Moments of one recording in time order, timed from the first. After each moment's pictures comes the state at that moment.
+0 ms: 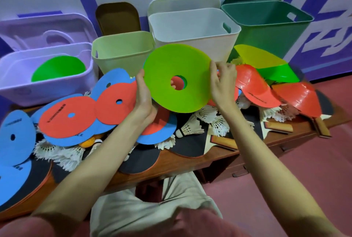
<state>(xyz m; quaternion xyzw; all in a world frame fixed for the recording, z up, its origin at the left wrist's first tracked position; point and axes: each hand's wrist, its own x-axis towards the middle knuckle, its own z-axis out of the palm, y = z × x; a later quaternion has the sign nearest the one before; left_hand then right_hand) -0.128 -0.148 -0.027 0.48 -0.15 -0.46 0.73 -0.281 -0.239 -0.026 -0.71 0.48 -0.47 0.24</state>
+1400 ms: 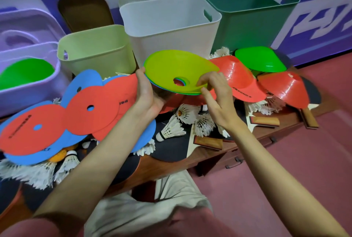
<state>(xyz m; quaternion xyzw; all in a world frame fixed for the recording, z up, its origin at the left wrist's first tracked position) -0.173 -0.209 -0.032 0.47 -0.07 -0.56 0.67 -0.350 -0.243 -0.058 -0.82 0.28 -0.46 0.21</state>
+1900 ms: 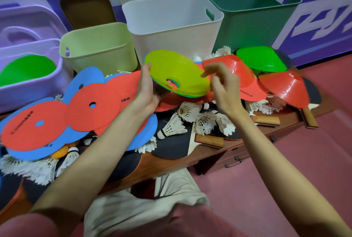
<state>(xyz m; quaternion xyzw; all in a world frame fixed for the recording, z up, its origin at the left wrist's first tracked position) -0.165 -0.207 -0.030 0.55 -0.11 -0.53 0.64 -0.346 -0.260 -0.046 -0.75 0.36 -0.47 0.29</state>
